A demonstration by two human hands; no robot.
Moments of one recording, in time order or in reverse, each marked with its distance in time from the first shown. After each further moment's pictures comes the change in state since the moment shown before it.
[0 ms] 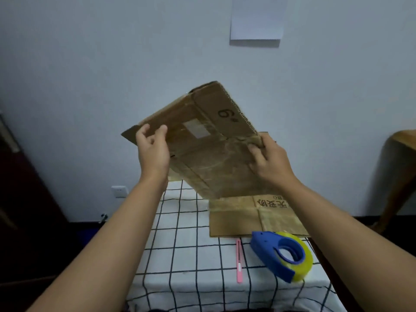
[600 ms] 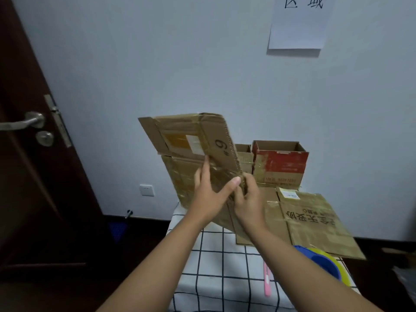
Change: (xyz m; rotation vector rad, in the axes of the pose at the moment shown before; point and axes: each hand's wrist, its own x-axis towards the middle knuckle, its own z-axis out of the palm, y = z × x) left_hand -0.041 -0.055 -0.041 0.442 -0.454 0.039; right_hand -0.063 -0.055 0.131 0.342 0.065 0.104
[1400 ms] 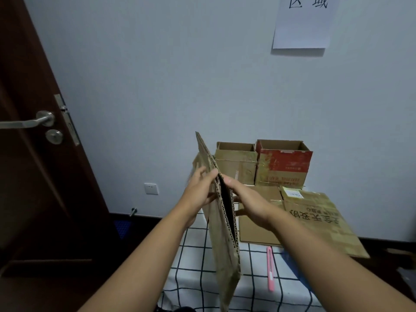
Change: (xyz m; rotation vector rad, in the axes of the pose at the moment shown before) left_hand 0.001 0.002 -0.033 -0.351 -0.059 -0.256; right_hand 0.008 -0.054 -0.023 0.159 -0.777 0.427
